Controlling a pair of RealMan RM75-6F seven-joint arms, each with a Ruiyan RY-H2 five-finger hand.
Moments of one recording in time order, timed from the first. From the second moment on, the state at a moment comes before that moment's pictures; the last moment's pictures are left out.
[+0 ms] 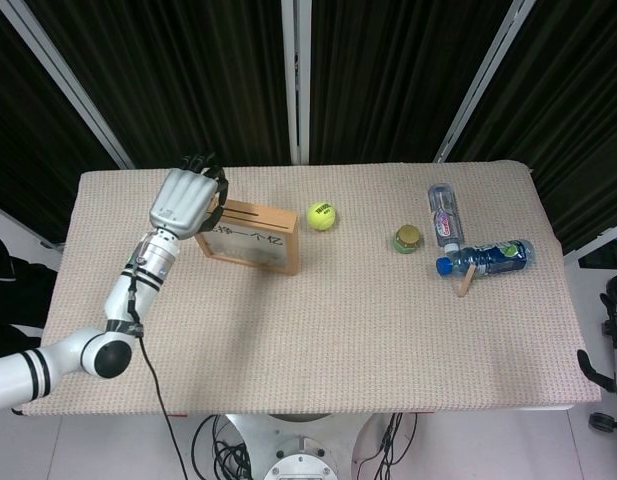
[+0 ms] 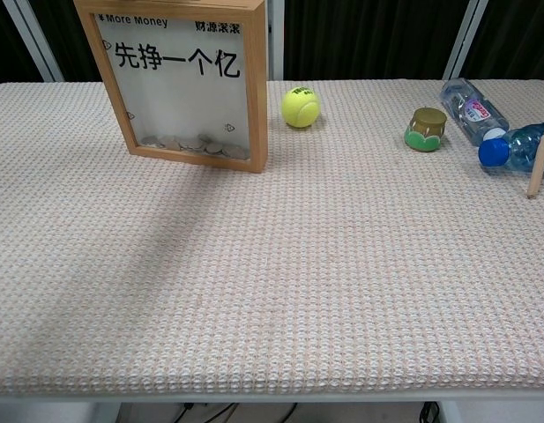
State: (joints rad) left arm -0.95 -1.21 -0.37 -1.67 0.84 0.94 0.58; right arm -0.02 -1.09 0.09 -1.54 -1.38 1.48 0.06
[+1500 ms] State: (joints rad) left arm -1.01 -1.24 -0.28 -1.62 0.83 0.96 0.49; right arm -0.01 -1.09 0.10 -1.53 -1.37 1.47 0.07
